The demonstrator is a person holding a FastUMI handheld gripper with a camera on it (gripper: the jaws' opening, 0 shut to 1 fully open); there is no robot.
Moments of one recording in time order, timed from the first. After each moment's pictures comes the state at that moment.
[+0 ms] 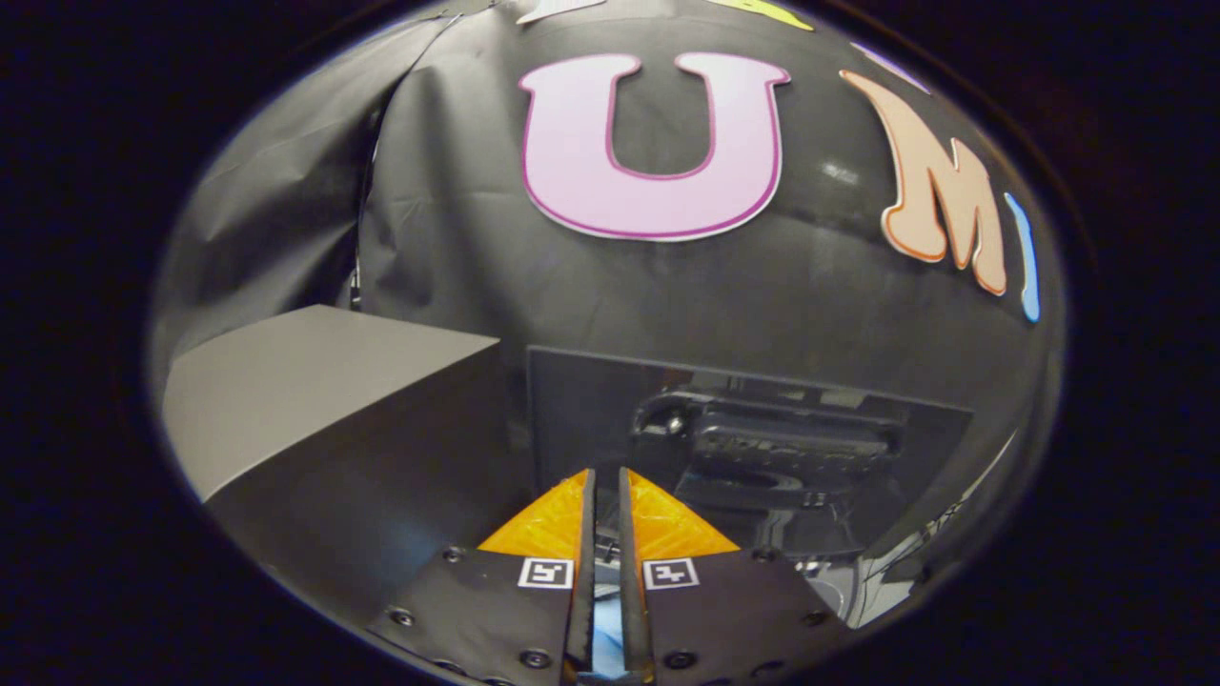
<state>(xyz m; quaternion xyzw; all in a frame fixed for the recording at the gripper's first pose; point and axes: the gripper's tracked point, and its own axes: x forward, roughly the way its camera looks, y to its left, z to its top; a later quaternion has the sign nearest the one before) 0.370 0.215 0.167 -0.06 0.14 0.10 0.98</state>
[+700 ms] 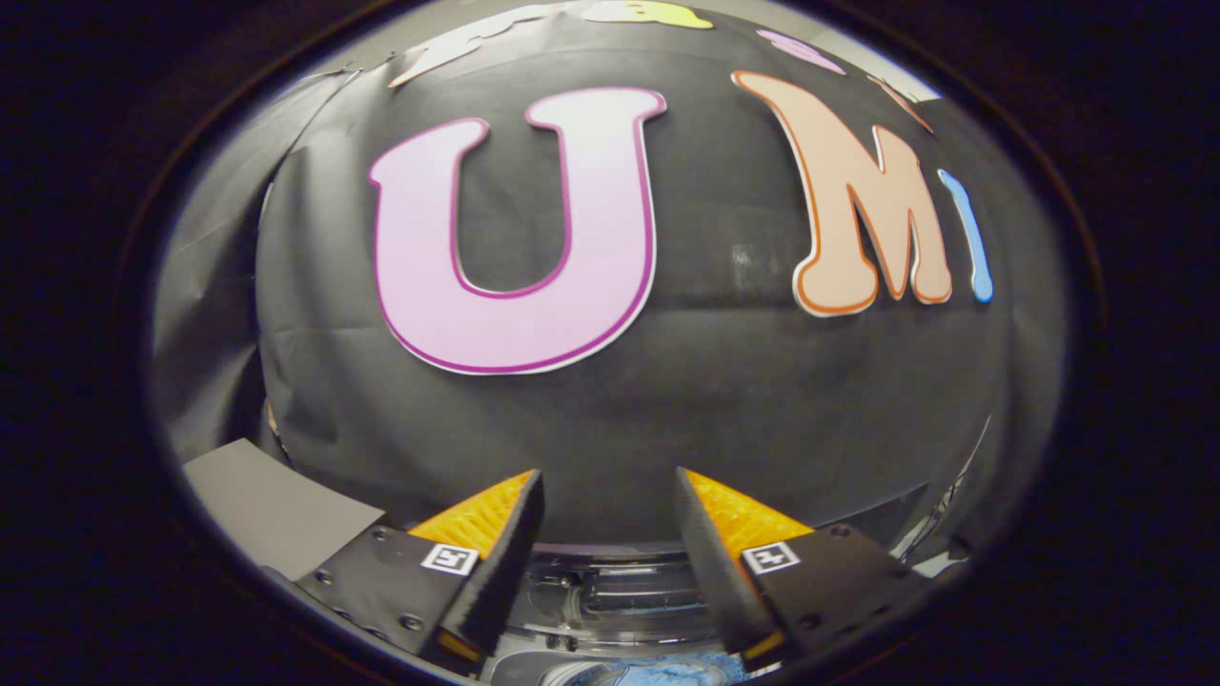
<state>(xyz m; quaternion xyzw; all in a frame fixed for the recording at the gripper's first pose) 0.463 0.161 0.229 0.03 0.07 -0.01 1.00</state>
